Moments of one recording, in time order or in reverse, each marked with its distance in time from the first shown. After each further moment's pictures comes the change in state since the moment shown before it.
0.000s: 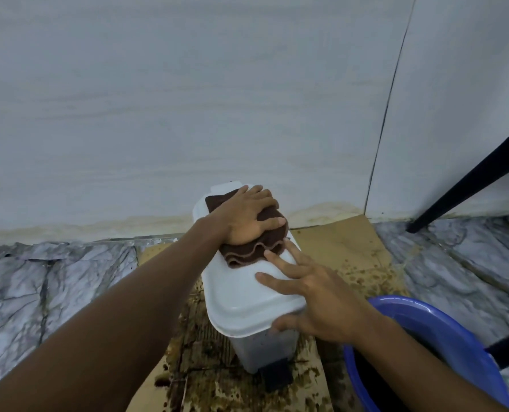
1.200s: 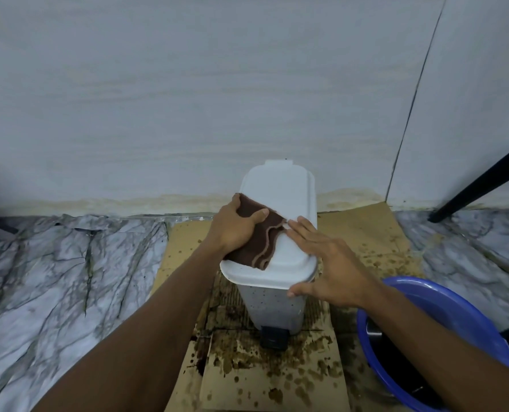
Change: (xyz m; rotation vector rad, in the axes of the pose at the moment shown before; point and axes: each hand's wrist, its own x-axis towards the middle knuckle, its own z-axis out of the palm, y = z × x) left_hand -0.110 0.029 0.016 -0.801 0.303 -0.726; right_hand -0.006 -0.011 0.017 0.302 0.129 0.091
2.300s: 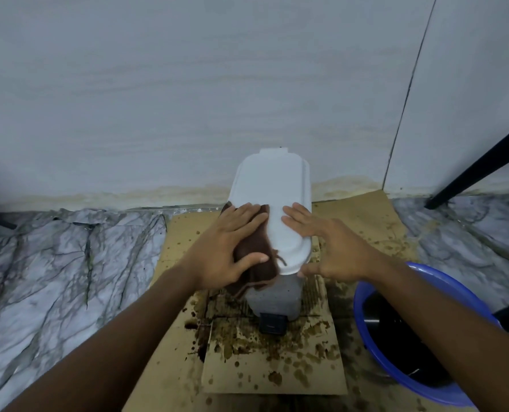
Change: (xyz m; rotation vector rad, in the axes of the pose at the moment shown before) left_hand -0.053 -0.046 -0.015 0.638 -0.103 0.761; right_hand 0.003 0.008 -0.016 0.021 -0.119 -0.022
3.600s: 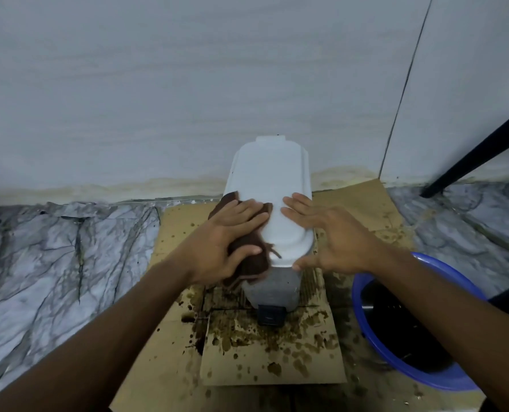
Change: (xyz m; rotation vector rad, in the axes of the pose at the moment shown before) left_hand -0.001 -0.006 -0.003 -0.073 -0.015 0.123; right_hand 0.004 0.001 0.002 -0.131 0.030 -0.015
